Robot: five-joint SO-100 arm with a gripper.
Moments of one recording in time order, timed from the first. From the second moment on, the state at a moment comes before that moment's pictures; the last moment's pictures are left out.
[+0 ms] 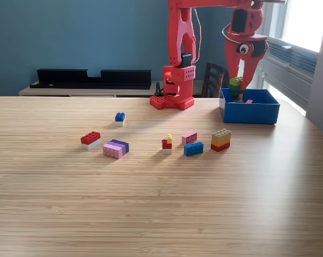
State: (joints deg) arm -51.4 97.6 89.1 93.3 13.6
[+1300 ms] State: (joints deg) arm -51.2 97.6 87.2 93.3 12.2
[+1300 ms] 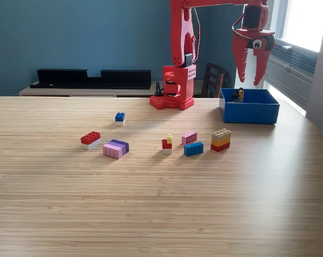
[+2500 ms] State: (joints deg) arm 5.8 97.6 85.9 92.5 0.7
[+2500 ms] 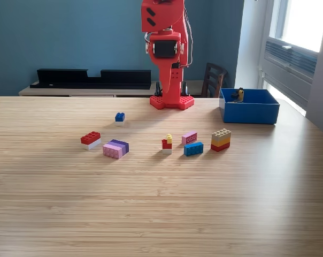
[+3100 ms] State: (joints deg) arm 19.3 97.6 85.9 86.7 3.3
